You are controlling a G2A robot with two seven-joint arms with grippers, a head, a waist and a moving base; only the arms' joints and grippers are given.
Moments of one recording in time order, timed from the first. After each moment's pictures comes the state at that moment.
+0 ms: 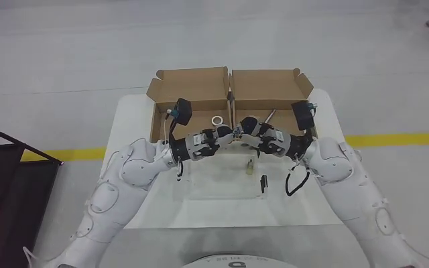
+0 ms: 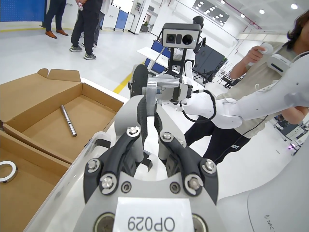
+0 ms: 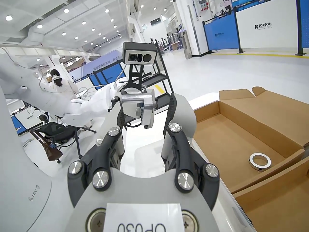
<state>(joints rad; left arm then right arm) 1.27 -1.13 -1.09 -1.74 0.31 -0.71 -0.50 -1.38 -1.07 1.28 -1.73 -0.21 -0.91 0.48</state>
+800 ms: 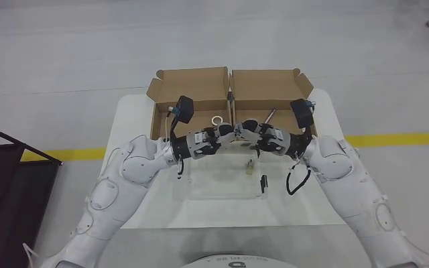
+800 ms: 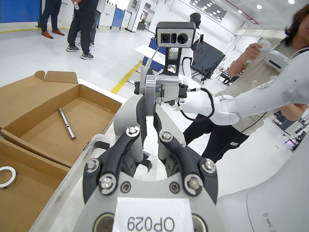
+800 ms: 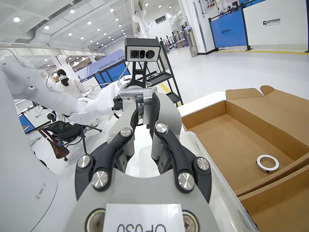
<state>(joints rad) 1.24 -1.12 -1.08 -1.74 0.30 -0.72 -0.51 -1.36 -1.06 1.26 -1.71 -0.14 -0.91 0.52</state>
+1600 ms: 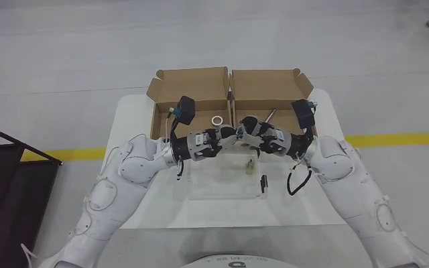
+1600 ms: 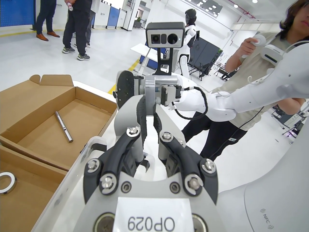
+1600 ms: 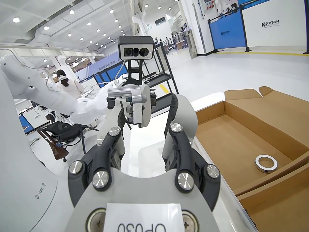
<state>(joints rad) 1.24 -1.12 -1.08 -1.77 0.29 -0.74 -0.53 -1.36 -1.05 1.26 -1.71 -0.16 -0.92 0.50</state>
